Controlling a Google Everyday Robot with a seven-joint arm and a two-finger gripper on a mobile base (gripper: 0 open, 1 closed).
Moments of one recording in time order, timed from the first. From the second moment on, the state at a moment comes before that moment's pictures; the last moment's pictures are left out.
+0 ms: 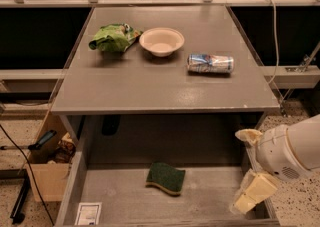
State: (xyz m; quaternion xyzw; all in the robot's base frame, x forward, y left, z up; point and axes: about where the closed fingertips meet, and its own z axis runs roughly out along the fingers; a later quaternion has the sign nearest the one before) arm 0.364 -0.170 0.772 -0.55 0.78 0.18 0.23
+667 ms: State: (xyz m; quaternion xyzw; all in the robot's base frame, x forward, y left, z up) arm 0.365 -0.152 0.741 -0.52 0.79 0.22 0.24
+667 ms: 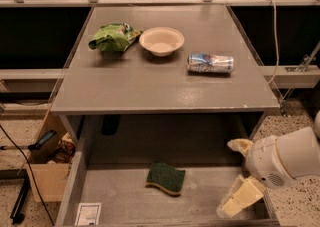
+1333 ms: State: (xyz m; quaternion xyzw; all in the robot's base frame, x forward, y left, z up) arm 0.387 -0.114 0.692 -0.46 0.81 0.24 0.27
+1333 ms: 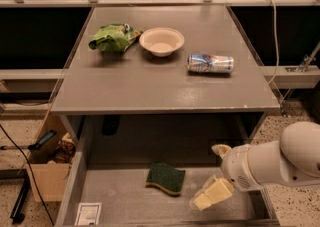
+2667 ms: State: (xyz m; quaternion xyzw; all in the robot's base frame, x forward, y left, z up) arm 0.414 -0.082 0.650 -0.47 0.82 0.16 0.30
